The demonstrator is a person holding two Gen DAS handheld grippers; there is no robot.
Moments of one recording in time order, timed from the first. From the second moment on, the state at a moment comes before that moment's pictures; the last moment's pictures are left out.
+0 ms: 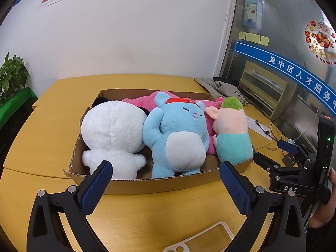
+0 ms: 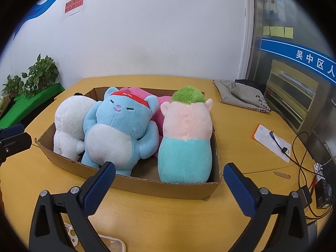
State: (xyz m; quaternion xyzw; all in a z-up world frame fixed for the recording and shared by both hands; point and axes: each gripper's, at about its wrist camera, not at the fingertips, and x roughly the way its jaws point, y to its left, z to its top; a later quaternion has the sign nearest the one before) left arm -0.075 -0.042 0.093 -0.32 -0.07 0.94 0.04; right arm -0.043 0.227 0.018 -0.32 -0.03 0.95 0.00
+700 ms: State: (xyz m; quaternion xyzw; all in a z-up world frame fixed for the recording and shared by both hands) left arm -0.078 -0.034 0.087 -0.32 -0.08 0.94 0.04; right arm -0.042 0.232 0.008 -0.33 -0.02 0.94 -0.01
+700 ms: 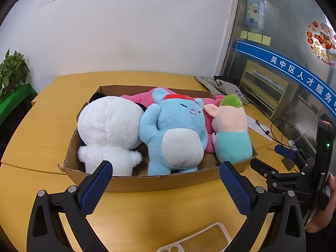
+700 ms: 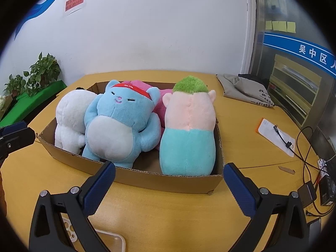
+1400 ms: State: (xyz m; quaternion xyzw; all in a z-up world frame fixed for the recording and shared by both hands) left arm -0.075 -0.032 0.085 -0.33 -0.06 0.94 0.00; right arm -0.038 0.234 0.007 -0.33 -0.01 0.95 -0.02
